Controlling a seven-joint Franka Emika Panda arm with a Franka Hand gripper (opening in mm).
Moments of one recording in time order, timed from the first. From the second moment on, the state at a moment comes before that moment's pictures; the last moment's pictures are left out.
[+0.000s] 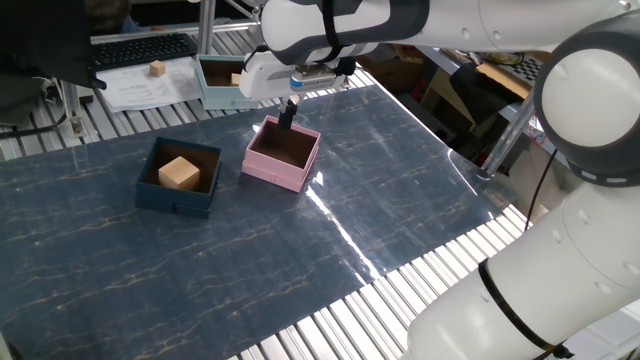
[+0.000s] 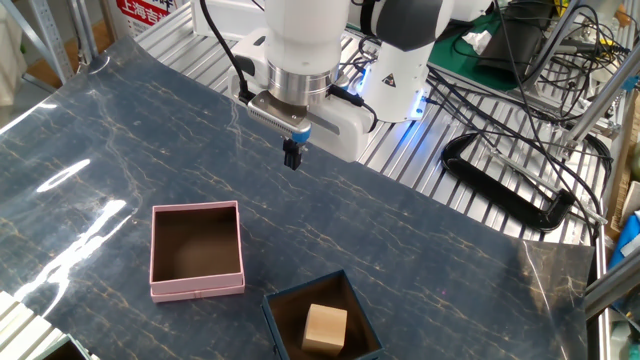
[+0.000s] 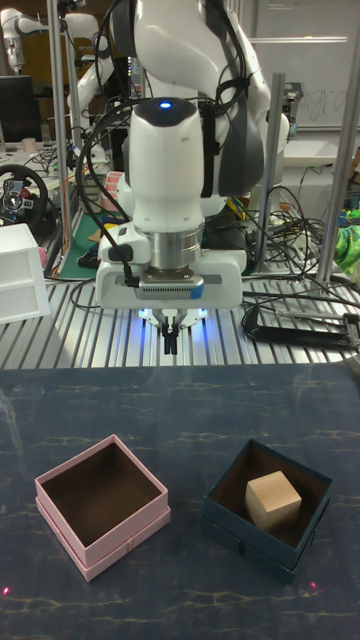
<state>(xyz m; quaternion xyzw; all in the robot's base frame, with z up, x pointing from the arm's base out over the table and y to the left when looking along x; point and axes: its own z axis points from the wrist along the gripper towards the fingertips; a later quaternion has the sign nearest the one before) 0.499 0.000 0.299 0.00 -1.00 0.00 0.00</state>
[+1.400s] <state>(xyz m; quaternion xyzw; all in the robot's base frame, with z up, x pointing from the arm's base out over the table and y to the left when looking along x) 0.496 0.021 0.301 -0.17 -0.98 -0.01 0.00</state>
